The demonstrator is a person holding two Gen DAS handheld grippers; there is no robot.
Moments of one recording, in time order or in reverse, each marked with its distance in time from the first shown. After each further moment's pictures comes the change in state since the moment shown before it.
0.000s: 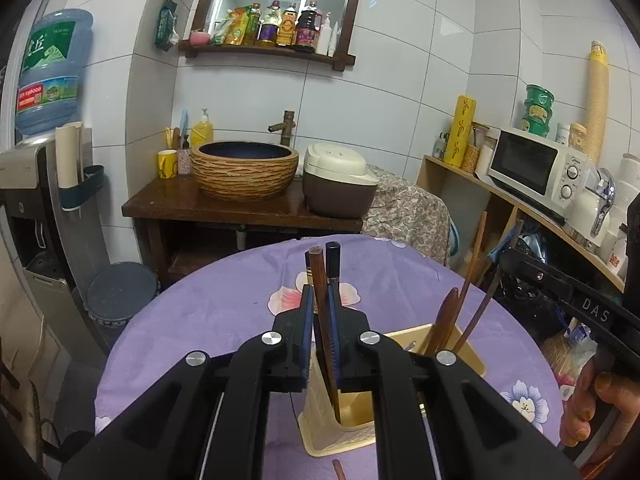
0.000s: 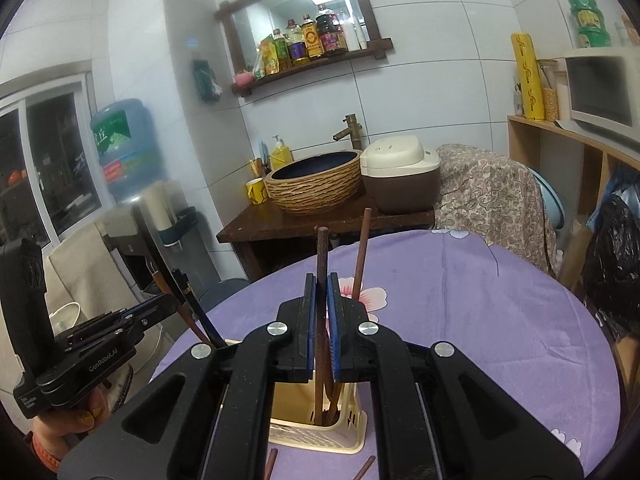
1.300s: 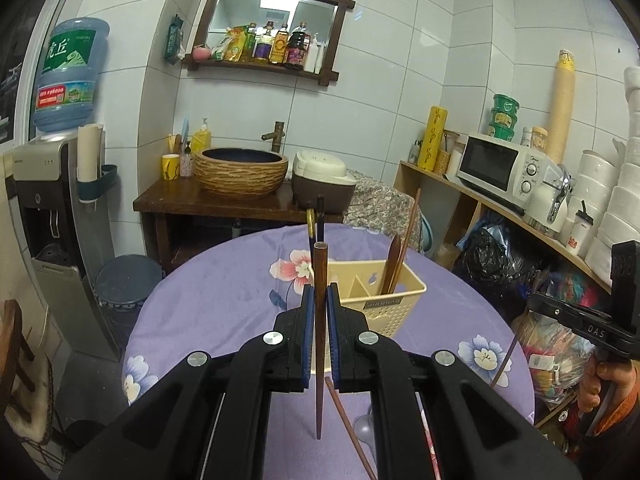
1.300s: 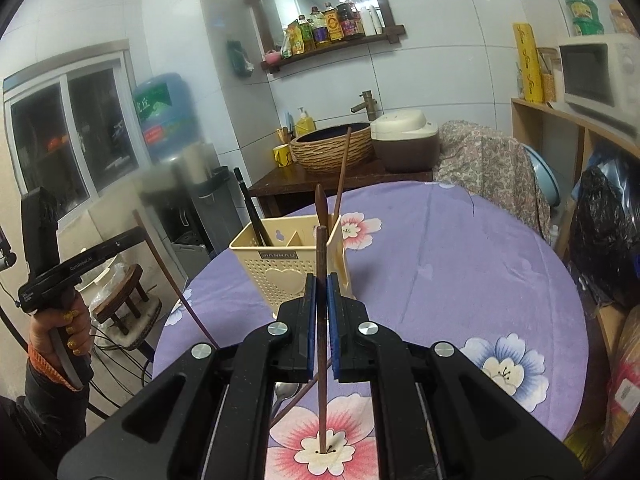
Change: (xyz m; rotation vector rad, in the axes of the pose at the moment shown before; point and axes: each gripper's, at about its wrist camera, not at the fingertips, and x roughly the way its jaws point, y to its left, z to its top) left arm -0.117 0.005 -0.043 0.008 -0.038 -0.070; right arm -0.144 -0.025 -0.069 -0.068 0.087 0.096
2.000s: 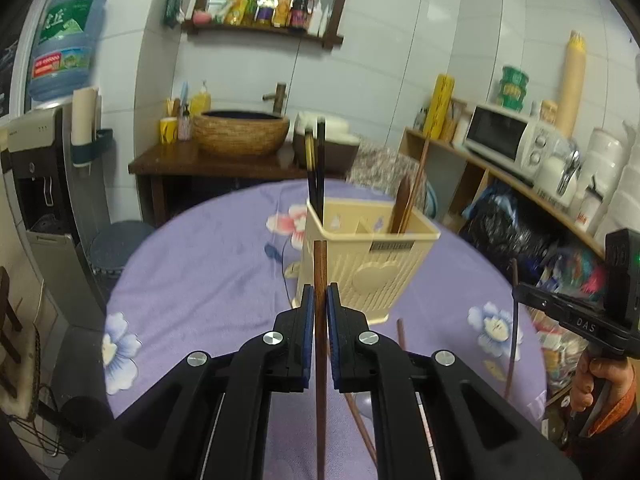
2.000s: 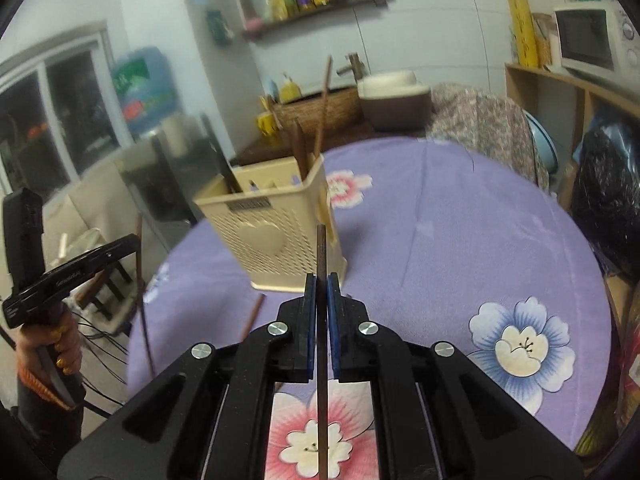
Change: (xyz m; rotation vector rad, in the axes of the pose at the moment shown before) left arm 0.025 0.001 -0.038 -0.026 0.100 0.006; right arm 0.032 -0.012 -0.042 0.050 0.072 -0.013
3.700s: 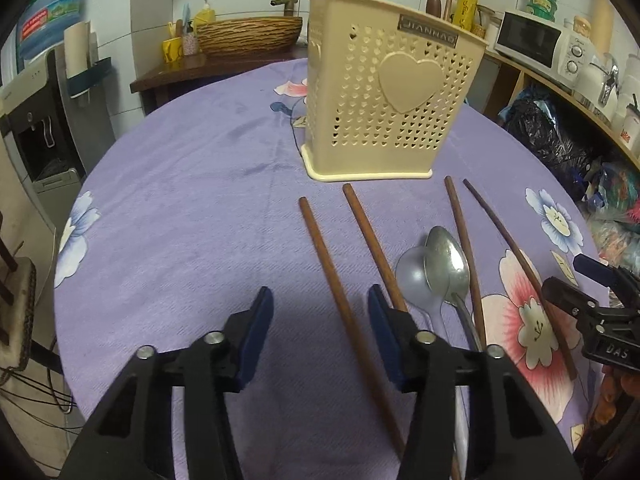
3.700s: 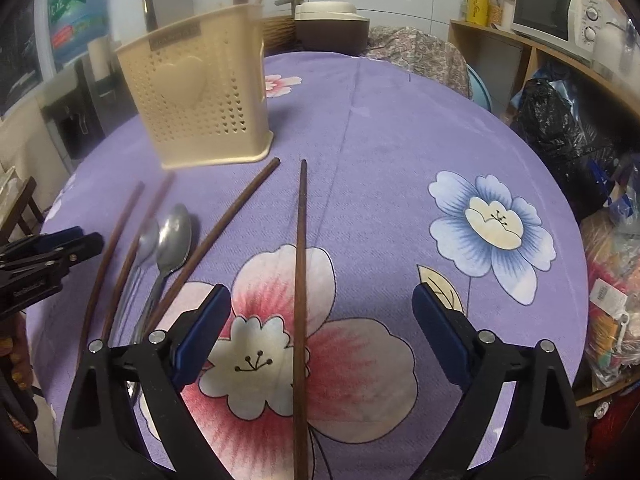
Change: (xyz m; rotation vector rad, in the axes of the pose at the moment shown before) left arm 0.089 -0.007 -0.114 0.040 0.331 0.122; right arm 0.062 0.000 -0.108 -0.007 0.228 -0.348
